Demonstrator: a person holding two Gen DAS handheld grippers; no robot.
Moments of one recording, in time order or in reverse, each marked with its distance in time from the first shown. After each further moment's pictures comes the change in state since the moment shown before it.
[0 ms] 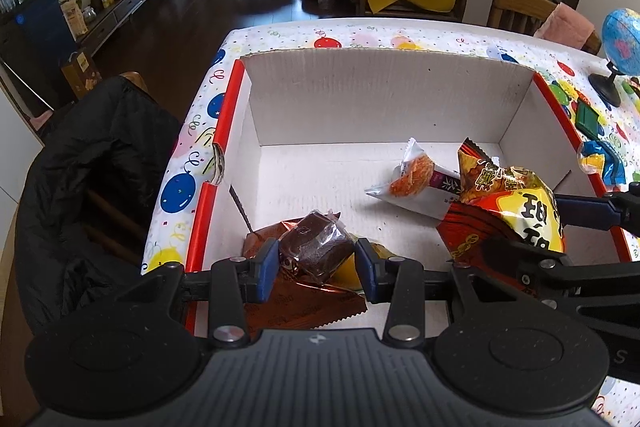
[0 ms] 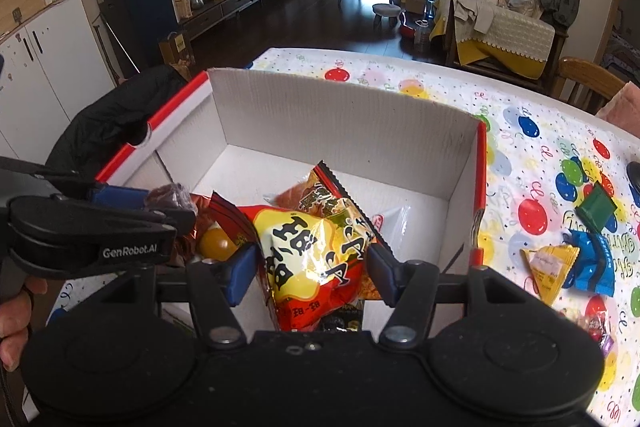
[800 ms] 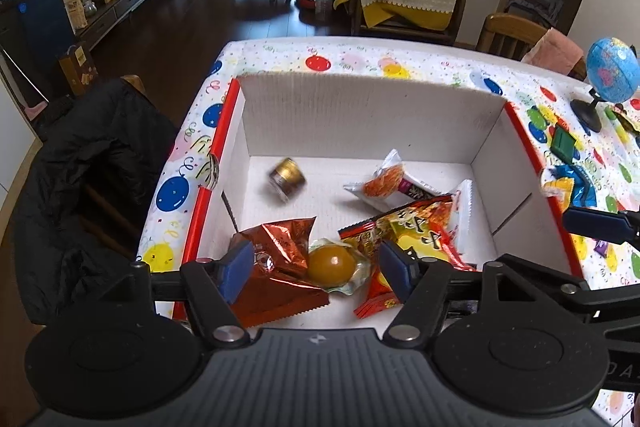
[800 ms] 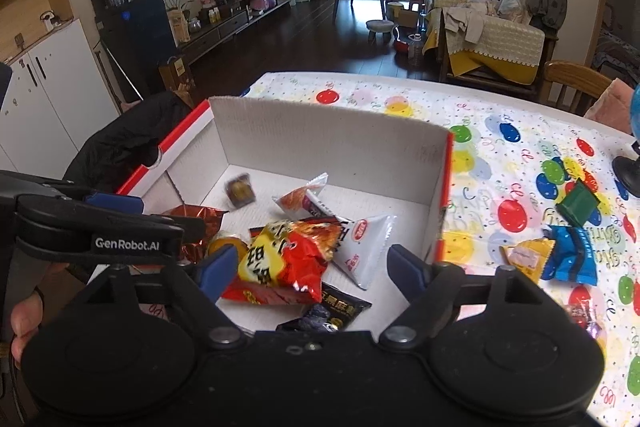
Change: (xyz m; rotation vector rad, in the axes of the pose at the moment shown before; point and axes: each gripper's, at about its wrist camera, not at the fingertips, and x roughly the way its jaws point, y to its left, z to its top) left arm -0.036 -0.006 0.002 -0.059 -0.038 -0.044; right arm -0.045 -0.015 -0.005 0.041 -0.075 0.013
